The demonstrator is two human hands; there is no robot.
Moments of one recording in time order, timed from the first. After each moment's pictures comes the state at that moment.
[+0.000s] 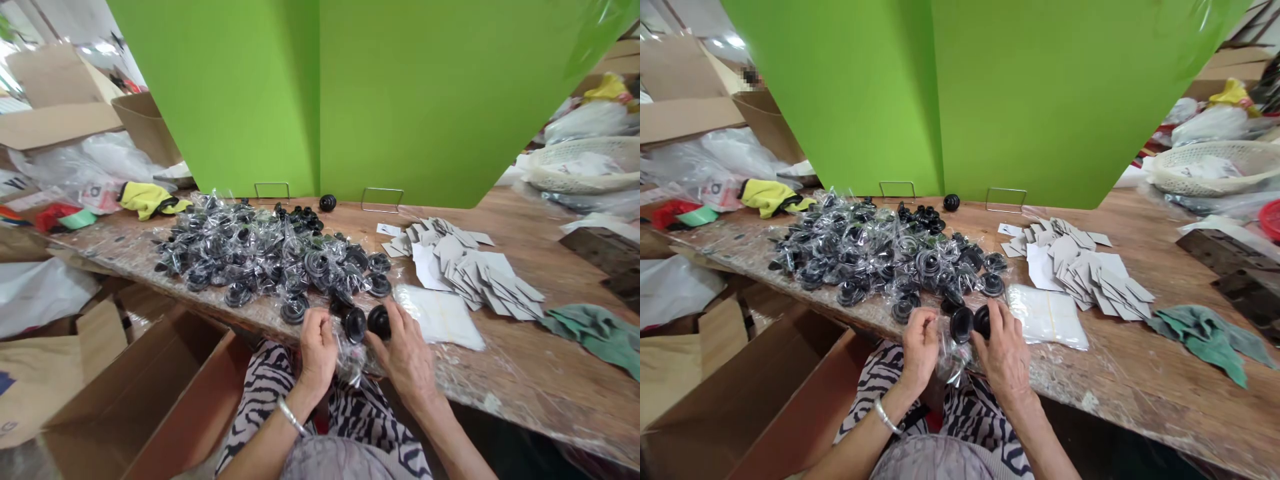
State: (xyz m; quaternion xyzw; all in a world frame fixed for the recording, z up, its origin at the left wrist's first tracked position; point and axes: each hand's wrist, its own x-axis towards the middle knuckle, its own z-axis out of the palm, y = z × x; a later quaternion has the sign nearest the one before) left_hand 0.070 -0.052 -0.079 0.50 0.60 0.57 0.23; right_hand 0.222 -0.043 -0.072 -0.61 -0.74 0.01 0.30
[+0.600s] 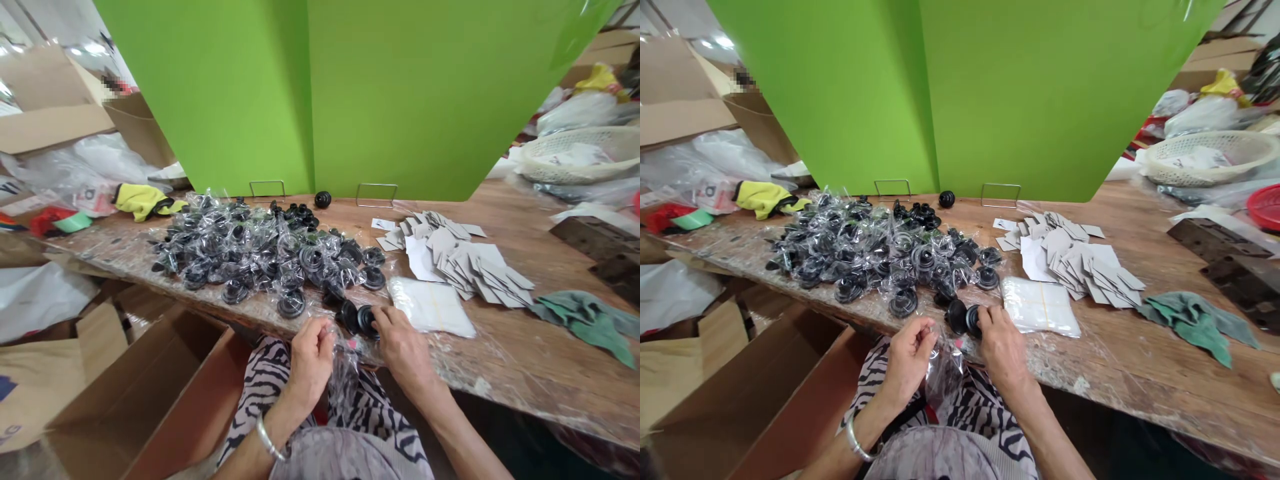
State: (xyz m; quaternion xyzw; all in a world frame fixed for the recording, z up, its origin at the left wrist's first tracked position) left_hand 0.060 -0.080 -0.055 0.61 0.61 0.47 0.20; right_hand 0.230 -0.044 -0.062 -0.57 -0.79 -0.03 0.20
